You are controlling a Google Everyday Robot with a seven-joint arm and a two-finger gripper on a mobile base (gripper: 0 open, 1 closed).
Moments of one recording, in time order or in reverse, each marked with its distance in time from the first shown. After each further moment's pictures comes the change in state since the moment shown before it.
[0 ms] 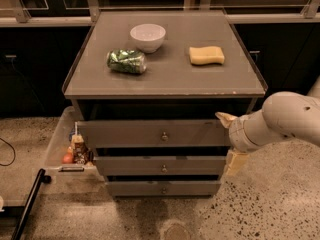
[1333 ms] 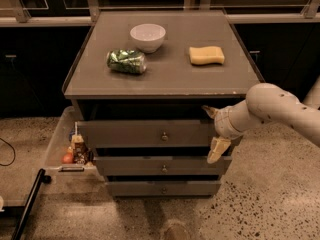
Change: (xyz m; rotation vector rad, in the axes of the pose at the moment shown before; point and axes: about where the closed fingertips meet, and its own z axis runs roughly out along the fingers) arm -0.011 -0.050 0.064 -0.022 -0.139 0.009
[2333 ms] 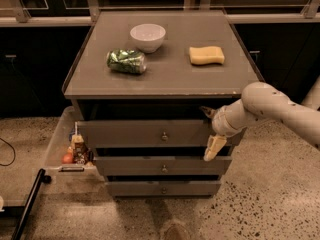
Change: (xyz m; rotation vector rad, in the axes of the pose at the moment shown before) arm 0.009 -0.012 0.030 -0.045 -0.041 0.043
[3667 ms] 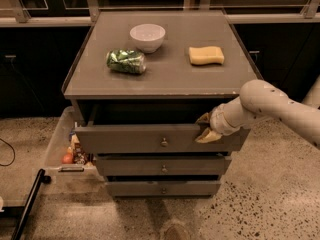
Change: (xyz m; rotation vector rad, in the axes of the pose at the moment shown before) arm -0.010 -0.001 0.000 -0.008 -0.005 -0.026
